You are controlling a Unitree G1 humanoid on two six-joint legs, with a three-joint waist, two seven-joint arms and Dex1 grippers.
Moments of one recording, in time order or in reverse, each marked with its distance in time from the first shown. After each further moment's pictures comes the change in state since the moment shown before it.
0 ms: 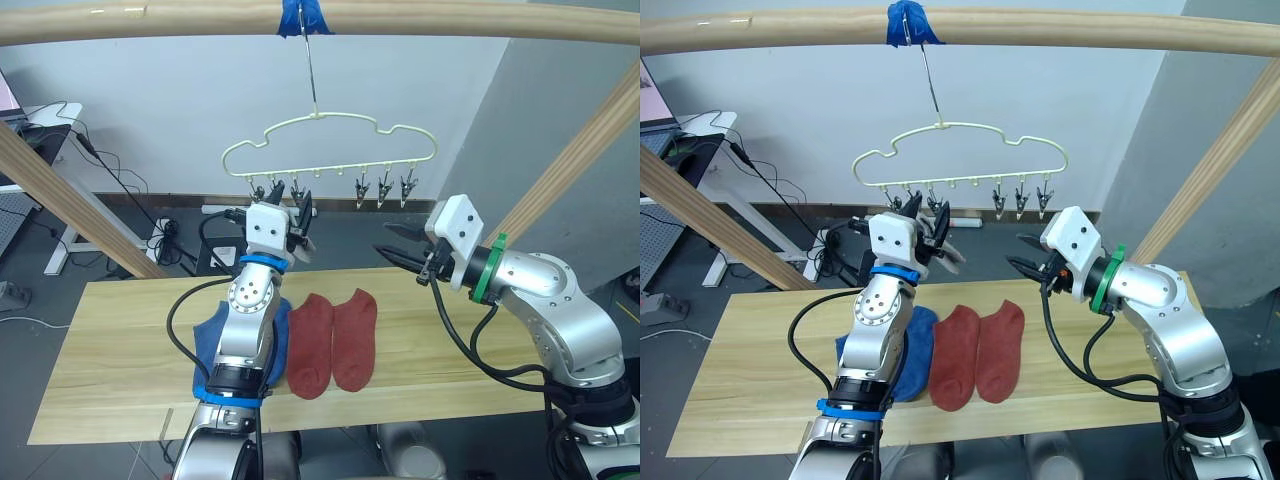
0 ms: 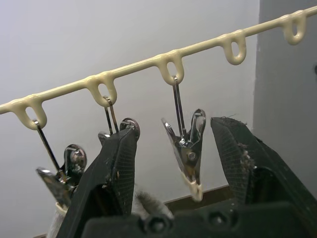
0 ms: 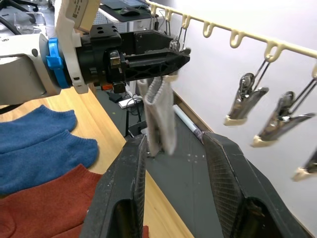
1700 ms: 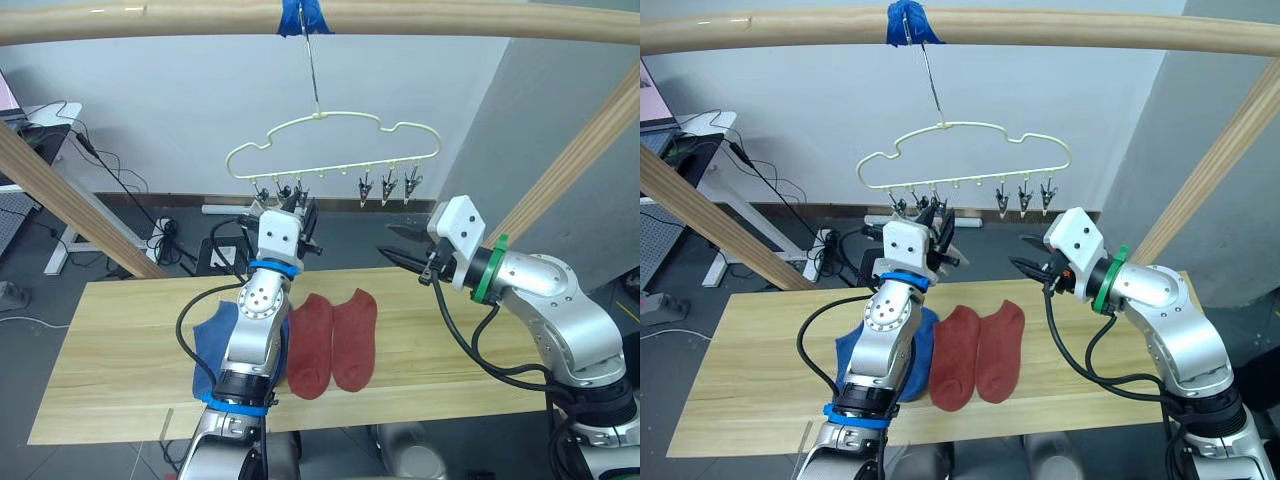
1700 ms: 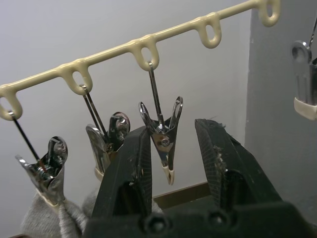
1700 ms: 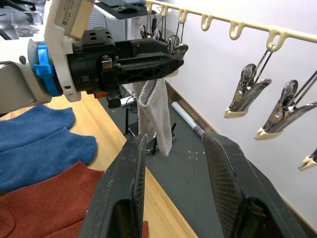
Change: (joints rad) left arm 0.022 -0.015 -0.038 -0.016 0.035 0.026 0.017; right arm 0.009 -0.007 -0.001 0.017 0.001 -0.006 -0.002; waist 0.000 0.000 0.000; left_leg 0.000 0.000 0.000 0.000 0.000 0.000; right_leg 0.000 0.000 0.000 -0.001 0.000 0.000
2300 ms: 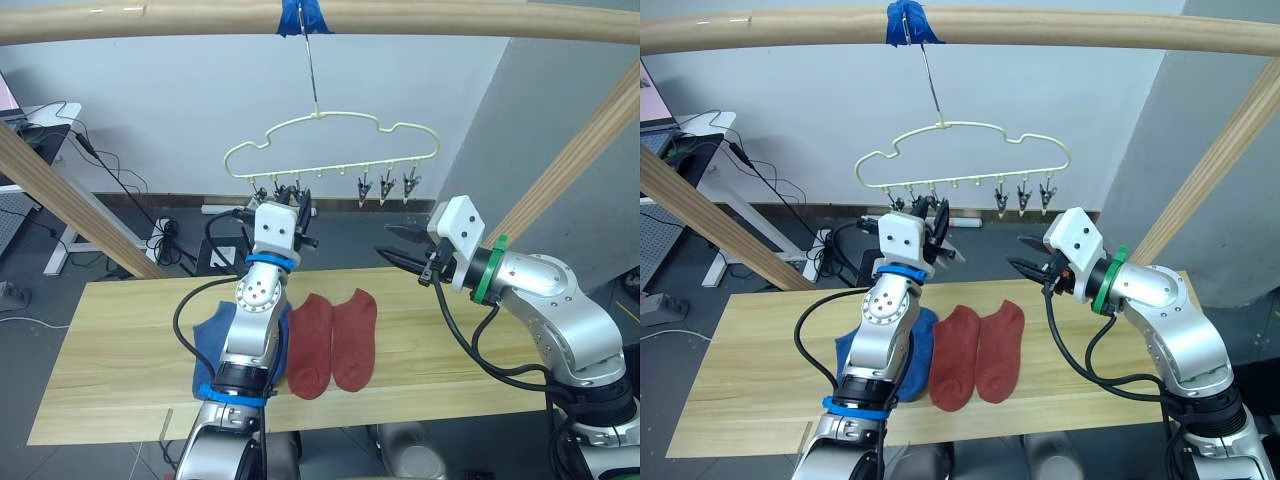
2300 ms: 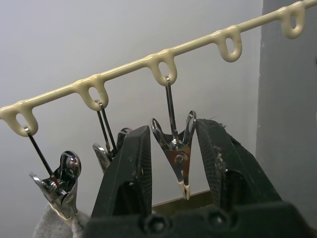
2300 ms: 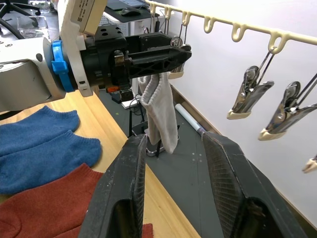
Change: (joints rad) left arm -0.036 0.009 0.017 0.029 0.006 -0.025 0.023; right arm 0.000 0.000 0.000 0.000 0.021 0.000 0.003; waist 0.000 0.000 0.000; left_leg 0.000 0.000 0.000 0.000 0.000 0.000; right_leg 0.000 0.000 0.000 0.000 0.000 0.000
